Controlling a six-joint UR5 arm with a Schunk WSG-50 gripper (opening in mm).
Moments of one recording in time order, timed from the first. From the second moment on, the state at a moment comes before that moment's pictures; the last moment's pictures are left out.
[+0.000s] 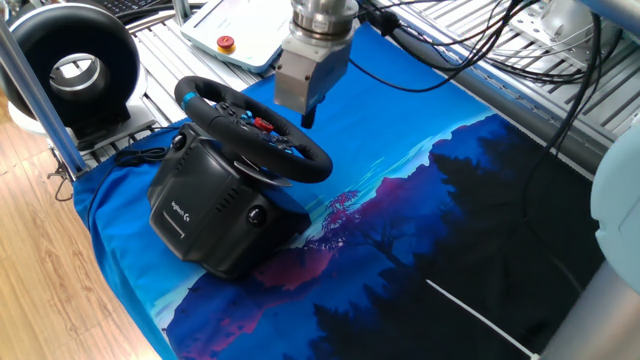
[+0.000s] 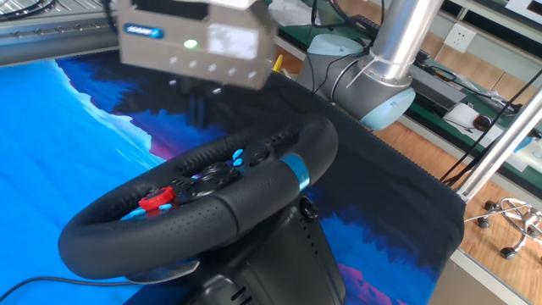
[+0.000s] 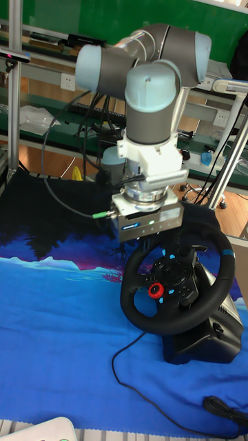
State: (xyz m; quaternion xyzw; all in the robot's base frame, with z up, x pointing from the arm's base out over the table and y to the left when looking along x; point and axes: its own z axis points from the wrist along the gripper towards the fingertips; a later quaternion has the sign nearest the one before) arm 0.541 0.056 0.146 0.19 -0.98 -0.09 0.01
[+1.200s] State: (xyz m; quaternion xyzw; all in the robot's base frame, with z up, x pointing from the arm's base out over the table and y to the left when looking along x) arm 0.550 0.058 0.106 0.19 -0.97 -0.12 -0.03
